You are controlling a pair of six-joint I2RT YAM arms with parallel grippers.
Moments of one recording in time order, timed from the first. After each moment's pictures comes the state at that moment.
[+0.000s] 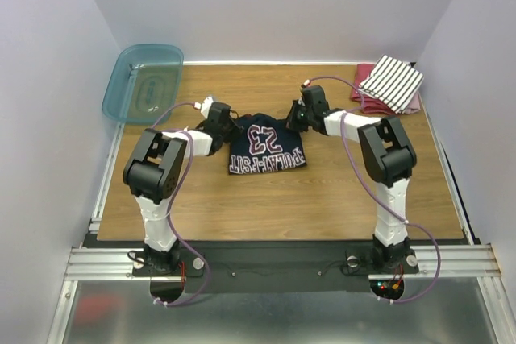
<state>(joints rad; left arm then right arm) -0.35 1.96 1.07 0.25 -0.06 -0.96 0.39 2.17 1.48 -0.03 -0.23 0.63</state>
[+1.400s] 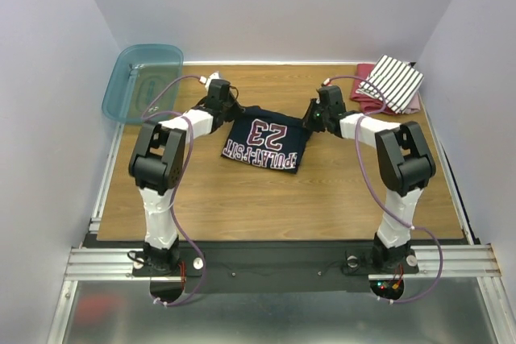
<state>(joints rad) -0.36 1.94 1.28 0.06 -0.03 -0.81 0.34 1.91 1.23 -0.01 -0.06 0.60</state>
